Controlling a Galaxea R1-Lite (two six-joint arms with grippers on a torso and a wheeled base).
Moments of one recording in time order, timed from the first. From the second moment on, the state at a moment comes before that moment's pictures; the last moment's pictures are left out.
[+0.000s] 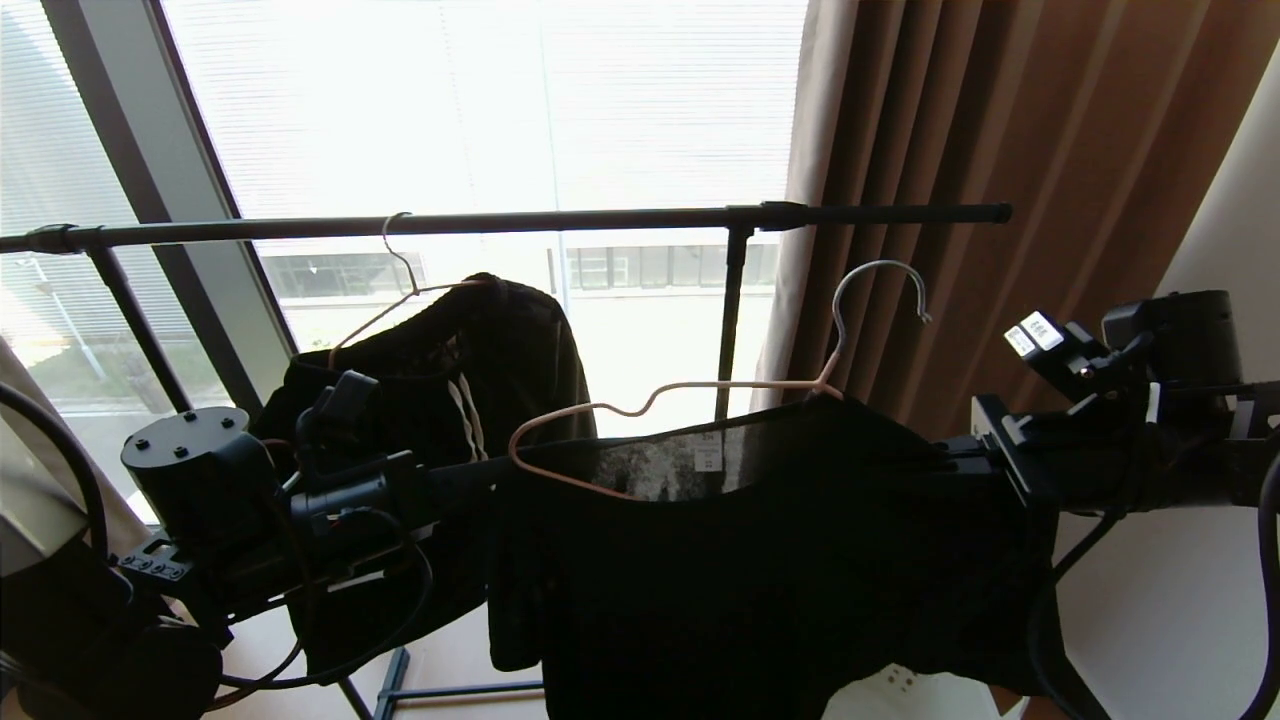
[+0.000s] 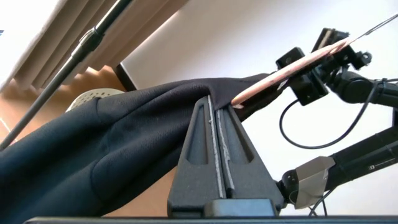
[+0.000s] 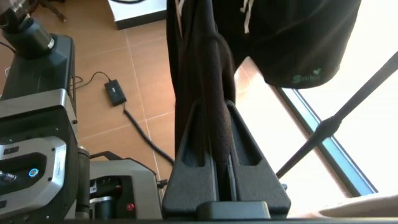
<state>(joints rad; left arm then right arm) -0.20 1.91 -0.39 -1.48 -0.79 -0.81 0.12 1.67 -0.87 -0.13 1.06 -0.50</state>
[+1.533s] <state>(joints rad) -0.20 1.87 -0.39 -1.47 -0.80 -0.81 0.04 1.70 -0.79 -0.30 1.06 -0.51</state>
